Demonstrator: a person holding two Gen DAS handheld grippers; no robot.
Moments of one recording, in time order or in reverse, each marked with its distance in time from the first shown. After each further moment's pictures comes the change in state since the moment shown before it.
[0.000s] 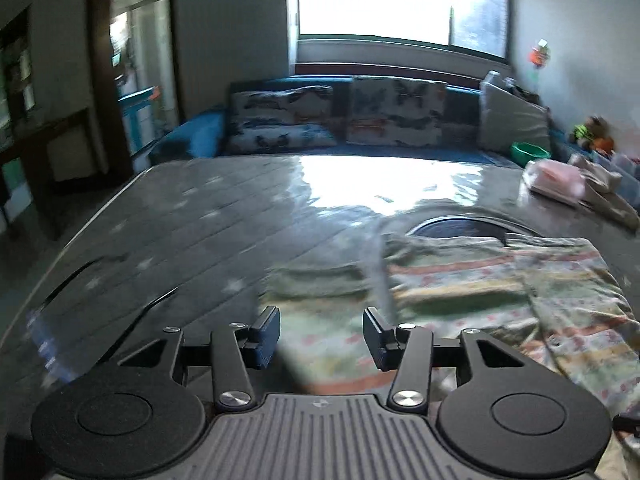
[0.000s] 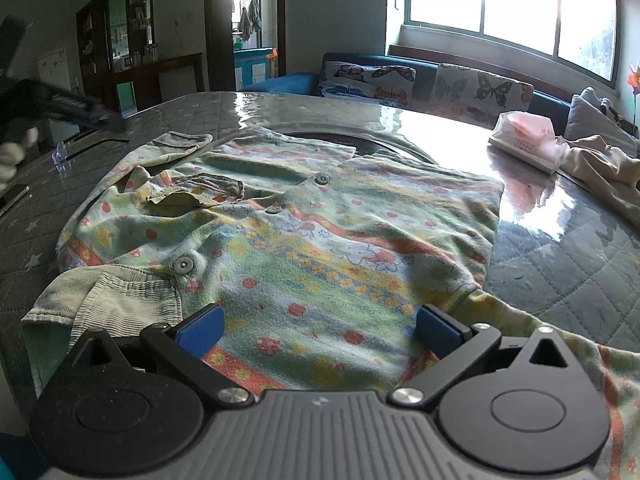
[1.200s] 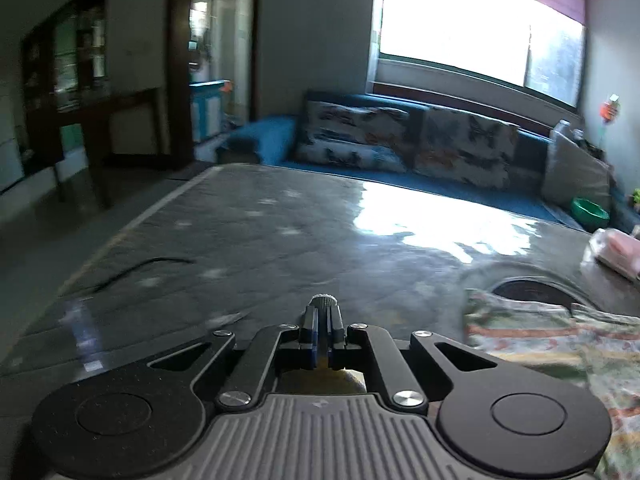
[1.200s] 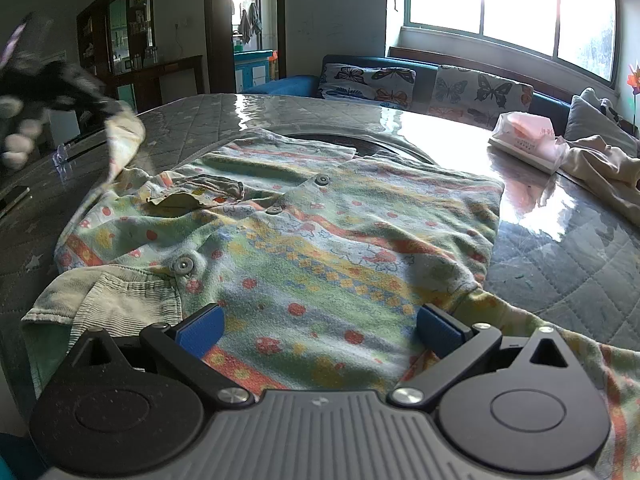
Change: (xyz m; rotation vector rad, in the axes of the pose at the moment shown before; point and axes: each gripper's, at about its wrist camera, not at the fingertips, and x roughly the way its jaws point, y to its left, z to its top) left arm -0.017 0.066 -0.002 -0.218 -0.061 0.202; right arm 0.000 -0.001 -0.002 0.002 -0.007 0.002
